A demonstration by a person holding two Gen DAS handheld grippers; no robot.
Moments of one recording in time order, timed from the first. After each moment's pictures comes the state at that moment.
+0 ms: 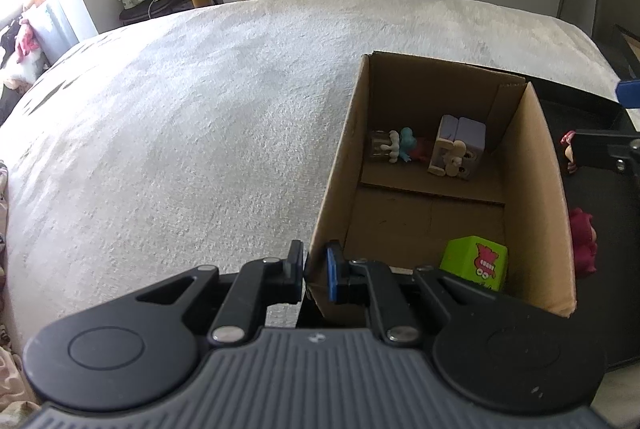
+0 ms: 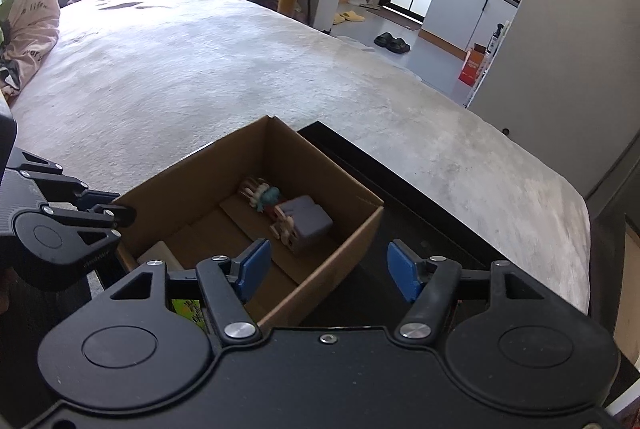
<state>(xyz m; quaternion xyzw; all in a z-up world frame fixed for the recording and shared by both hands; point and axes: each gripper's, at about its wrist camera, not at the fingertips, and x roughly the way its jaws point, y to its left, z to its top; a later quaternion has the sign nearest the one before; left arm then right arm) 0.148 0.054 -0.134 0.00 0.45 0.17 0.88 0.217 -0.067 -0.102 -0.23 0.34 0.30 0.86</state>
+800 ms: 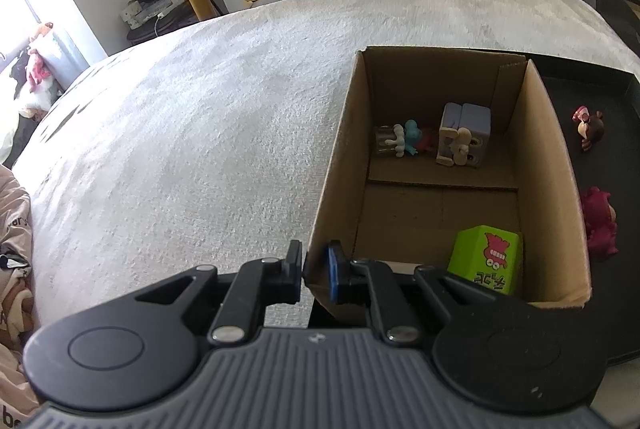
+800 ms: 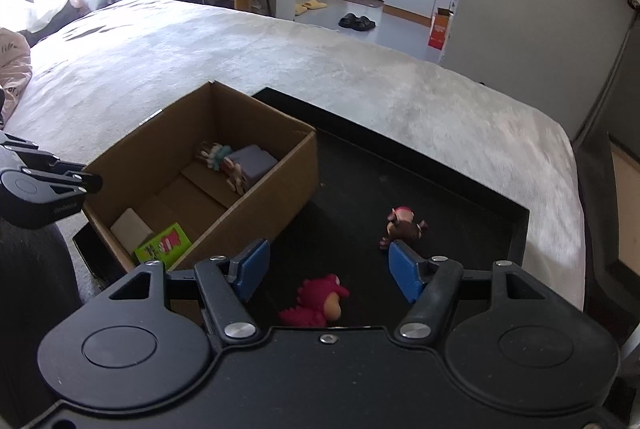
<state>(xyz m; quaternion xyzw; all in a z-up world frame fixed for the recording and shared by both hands) 0.152 0.039 -0.137 0.05 0.46 0.19 0.87 0.215 -0.143 -0.124 -0.15 0.37 0.26 0.88</state>
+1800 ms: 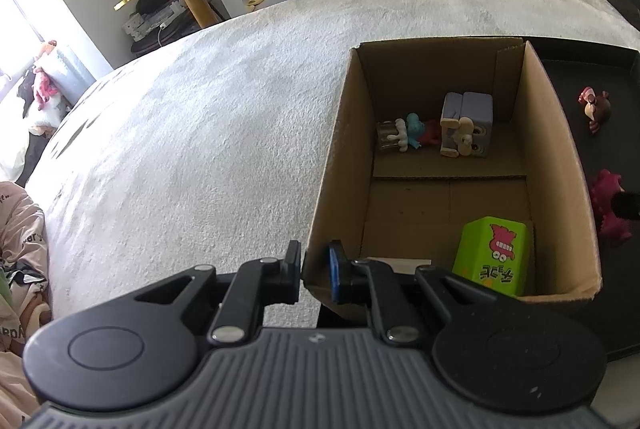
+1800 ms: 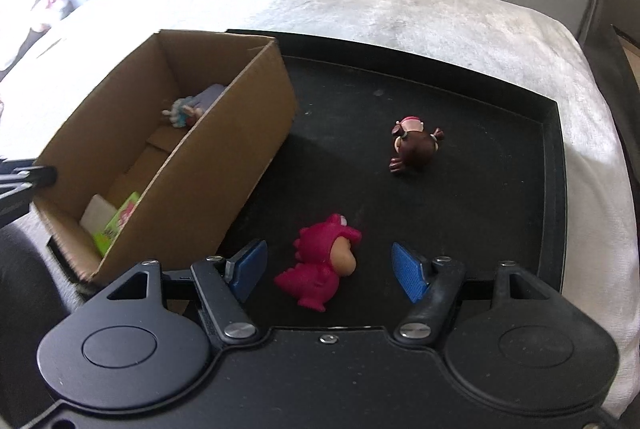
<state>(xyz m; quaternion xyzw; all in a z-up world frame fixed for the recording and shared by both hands) 0.157 0.028 -0.141 0.09 0.46 0.20 0.86 0.240 -0.148 -0.186 -0.07 0.46 0.22 0.86</state>
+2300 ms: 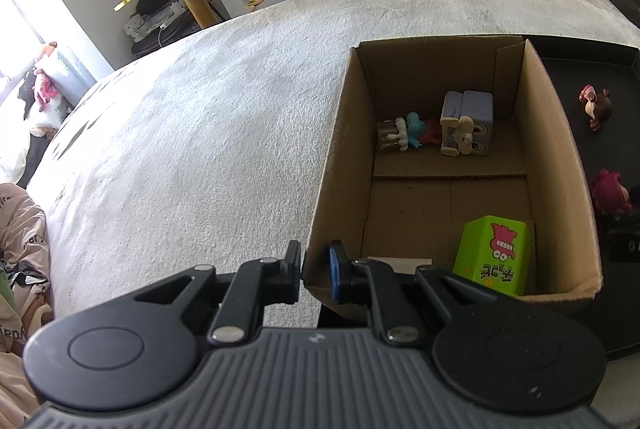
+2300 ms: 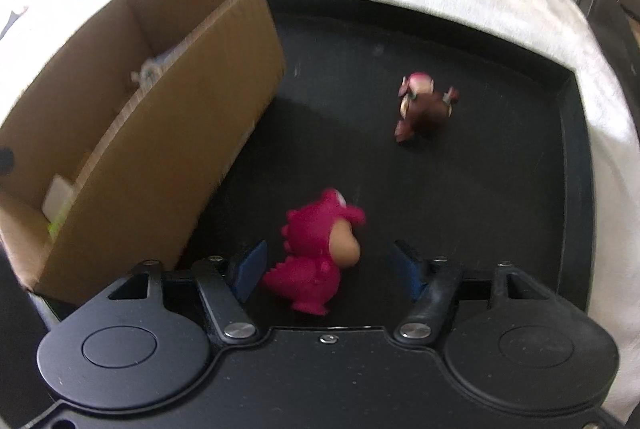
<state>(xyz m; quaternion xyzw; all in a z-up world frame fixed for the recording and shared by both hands) 0.157 0.028 -0.141 0.09 0.46 0.20 0.86 0.254 -0.132 -0.222 -0.09 0.51 0.20 0.83</state>
